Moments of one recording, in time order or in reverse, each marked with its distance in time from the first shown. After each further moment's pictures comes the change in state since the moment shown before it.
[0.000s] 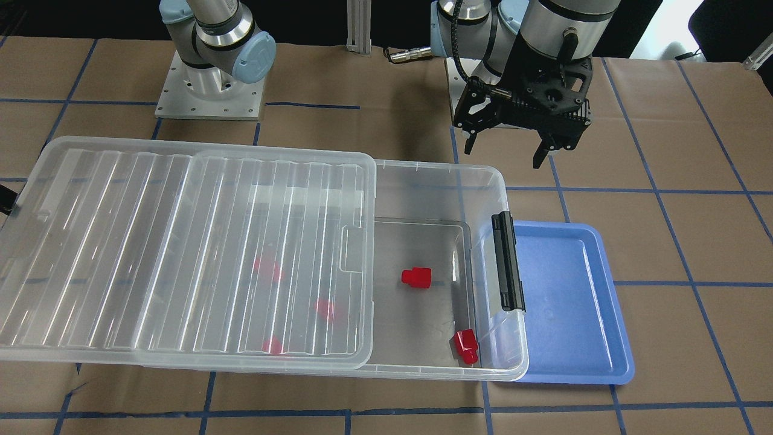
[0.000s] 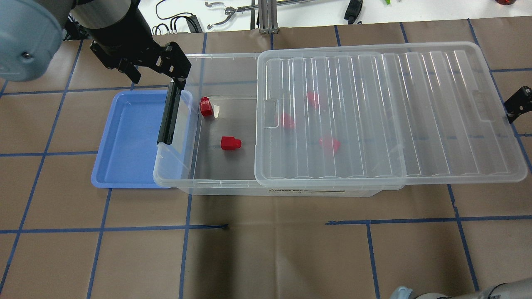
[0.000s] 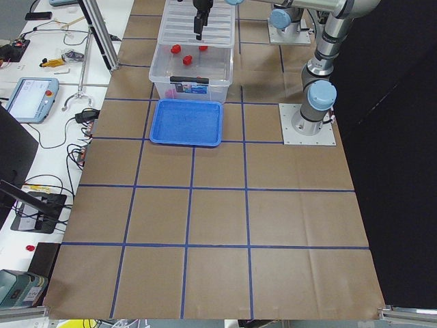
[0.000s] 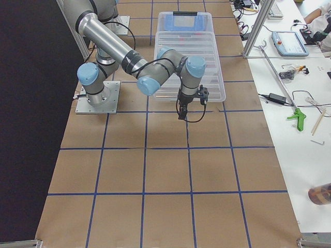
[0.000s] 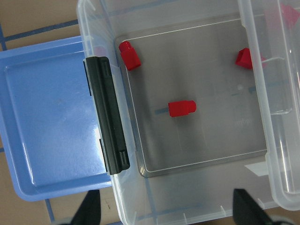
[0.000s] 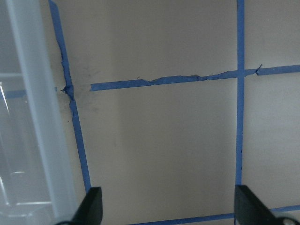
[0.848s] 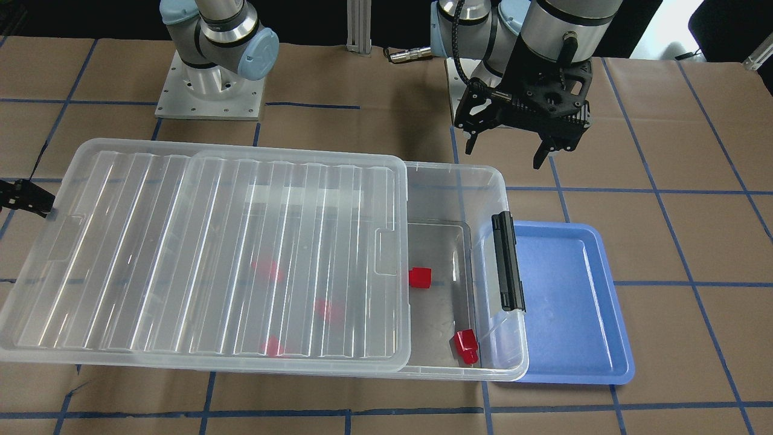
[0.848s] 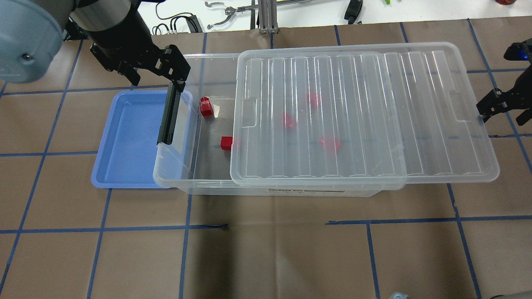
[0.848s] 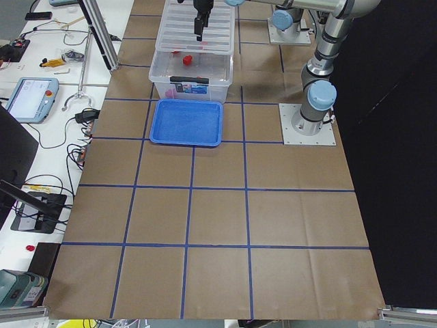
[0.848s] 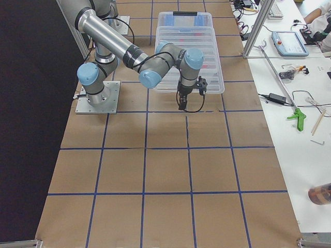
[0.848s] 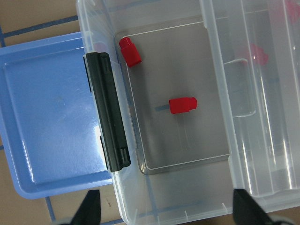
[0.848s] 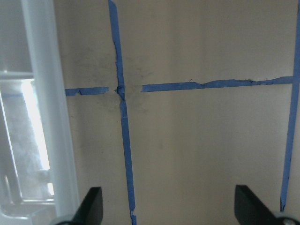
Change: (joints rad) left arm 0.005 0.001 -0.006 -0.006 -0.003 0.003; right arm 0.080 -0.026 0.043 0.000 0.053 0.053
